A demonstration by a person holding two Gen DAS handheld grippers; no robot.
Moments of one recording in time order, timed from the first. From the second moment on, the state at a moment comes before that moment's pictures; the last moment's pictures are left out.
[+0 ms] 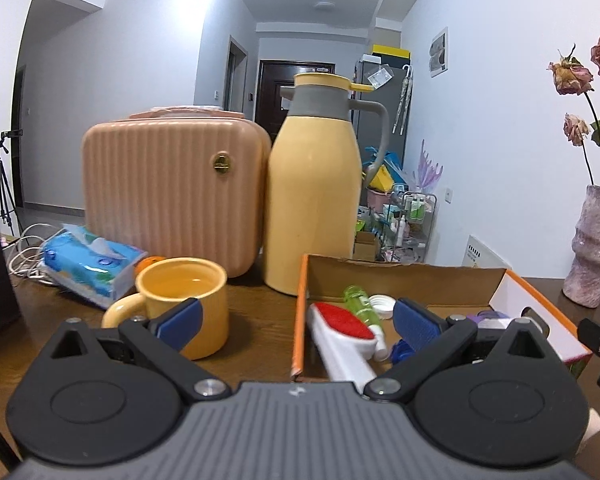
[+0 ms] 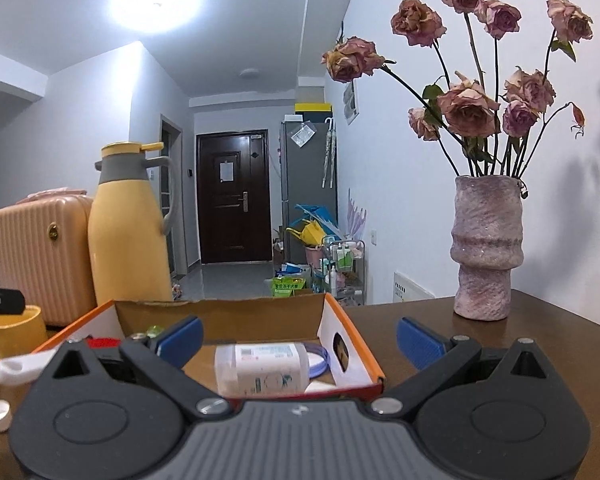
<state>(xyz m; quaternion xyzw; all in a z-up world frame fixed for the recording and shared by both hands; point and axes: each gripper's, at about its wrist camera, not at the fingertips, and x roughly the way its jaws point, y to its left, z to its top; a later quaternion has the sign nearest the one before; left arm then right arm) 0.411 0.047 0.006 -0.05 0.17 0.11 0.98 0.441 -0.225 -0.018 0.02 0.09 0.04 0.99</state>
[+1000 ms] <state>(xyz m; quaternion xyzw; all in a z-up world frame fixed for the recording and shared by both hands) 0.317 0.077 -0.015 -0.03 0.20 0.08 0.98 0.339 -0.212 -0.035 -0.02 0.13 0.08 0.99</state>
